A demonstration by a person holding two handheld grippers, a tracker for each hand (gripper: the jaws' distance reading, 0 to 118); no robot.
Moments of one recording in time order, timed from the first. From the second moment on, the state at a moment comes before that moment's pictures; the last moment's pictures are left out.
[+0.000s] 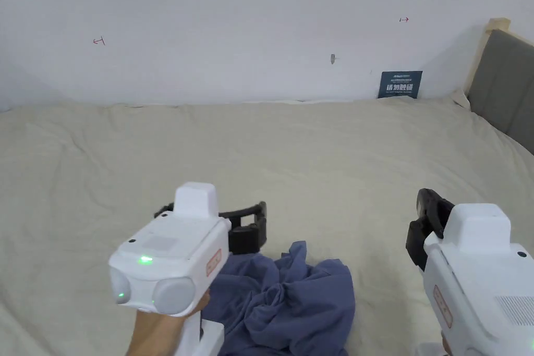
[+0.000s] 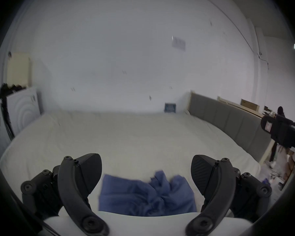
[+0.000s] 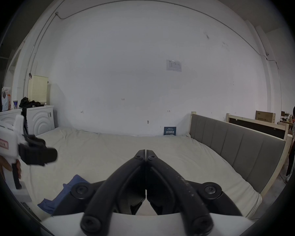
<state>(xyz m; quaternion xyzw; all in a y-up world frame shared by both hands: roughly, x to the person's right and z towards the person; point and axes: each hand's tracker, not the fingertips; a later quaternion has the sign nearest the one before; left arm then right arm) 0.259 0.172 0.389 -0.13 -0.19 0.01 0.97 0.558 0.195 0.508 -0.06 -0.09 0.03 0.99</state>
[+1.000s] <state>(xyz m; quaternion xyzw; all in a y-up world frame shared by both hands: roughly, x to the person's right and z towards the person) 0.165 0.090 0.391 -0.32 -0.09 0.06 0.94 0.533 0.188 0.495 -0.06 -0.06 0.03 1.00</state>
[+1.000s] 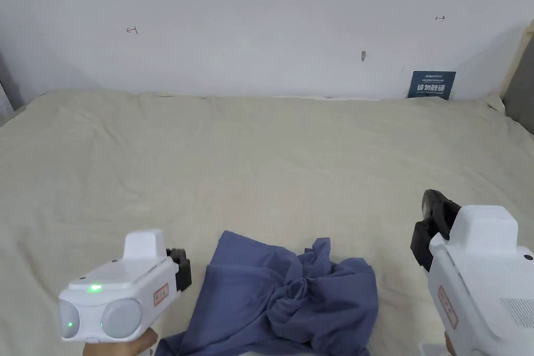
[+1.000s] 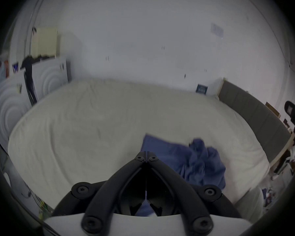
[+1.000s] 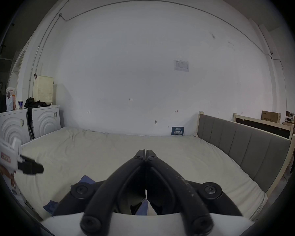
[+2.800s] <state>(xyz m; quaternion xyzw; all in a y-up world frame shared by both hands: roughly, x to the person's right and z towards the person) 0.158 0.028 0.387 -0.39 -0.10 0.09 0.91 0.577 -0.014 0.276 -0.49 -0.01 -0.03 0.87</state>
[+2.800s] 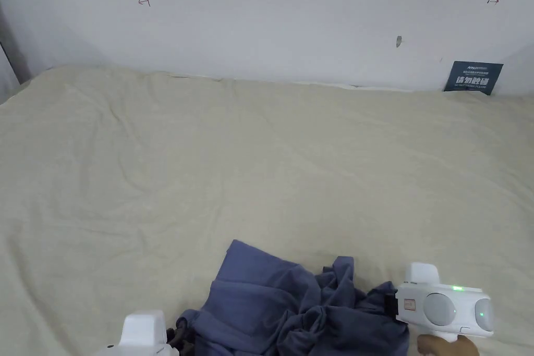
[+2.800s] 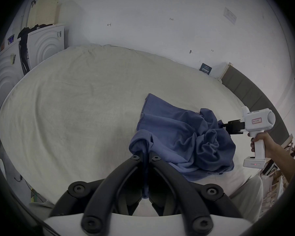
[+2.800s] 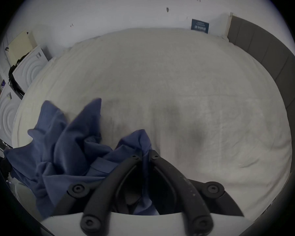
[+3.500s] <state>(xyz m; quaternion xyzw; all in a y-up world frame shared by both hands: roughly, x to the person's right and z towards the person) 0.131 0.261 0.176 -0.20 -0.05 0.03 0.98 0.629 0.282 0.225 -0.23 -0.04 0.02 0.97</state>
